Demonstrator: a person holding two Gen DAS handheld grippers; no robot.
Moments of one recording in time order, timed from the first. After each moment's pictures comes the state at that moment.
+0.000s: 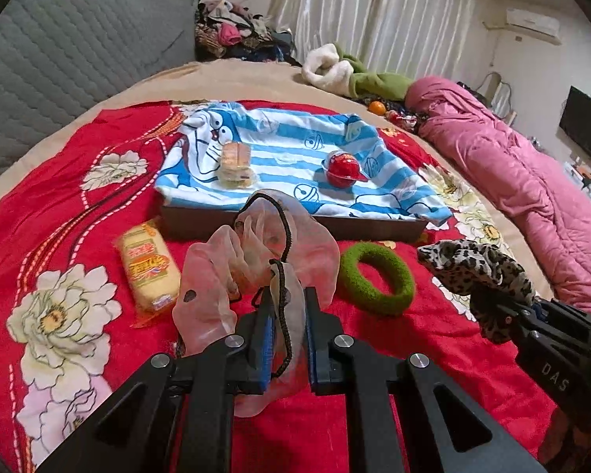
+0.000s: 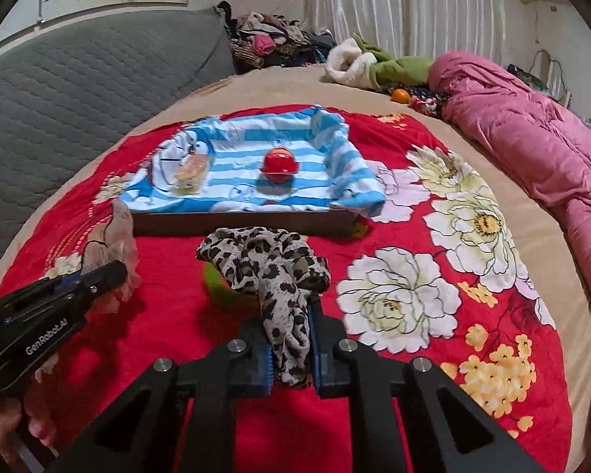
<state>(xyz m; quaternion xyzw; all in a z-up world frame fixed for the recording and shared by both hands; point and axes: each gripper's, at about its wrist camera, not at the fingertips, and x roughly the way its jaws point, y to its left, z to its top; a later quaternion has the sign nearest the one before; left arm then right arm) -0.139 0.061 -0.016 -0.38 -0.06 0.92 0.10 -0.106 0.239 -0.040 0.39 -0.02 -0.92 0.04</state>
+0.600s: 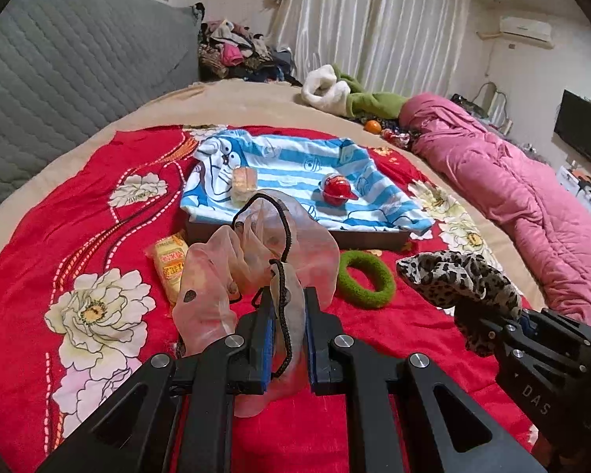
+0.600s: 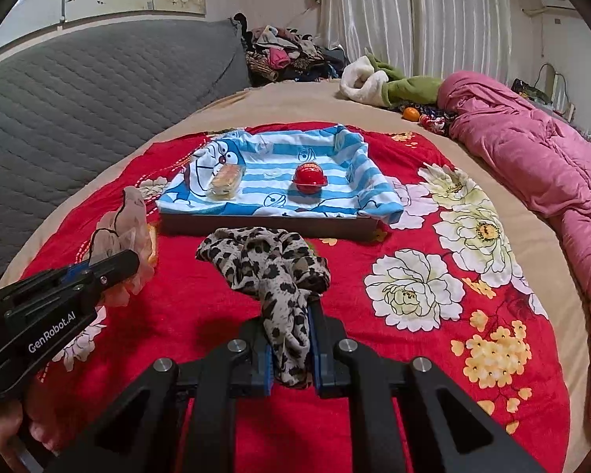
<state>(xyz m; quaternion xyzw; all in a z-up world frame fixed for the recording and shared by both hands) -0.094 0.048 0.019 -0.35 -0.06 0.93 0.10 -0.066 0.213 -0.016 0.37 -0.01 -0.93 0.05</state>
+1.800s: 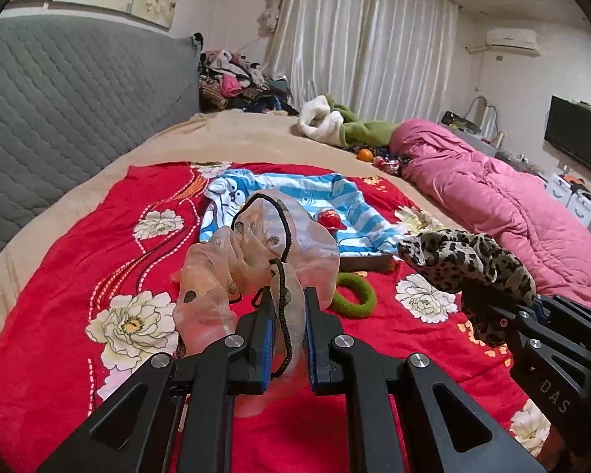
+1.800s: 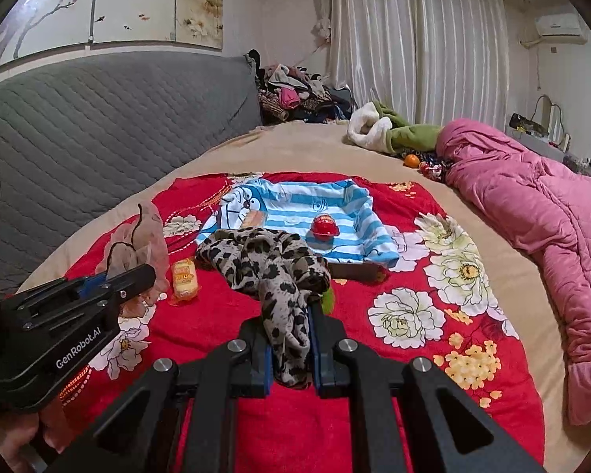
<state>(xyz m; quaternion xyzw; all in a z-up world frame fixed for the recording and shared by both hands) -0.046 0.036 0.065 -0.30 -0.05 0.95 0.10 -0.013 0.191 0.044 0.30 0.01 -0.95 0.06</state>
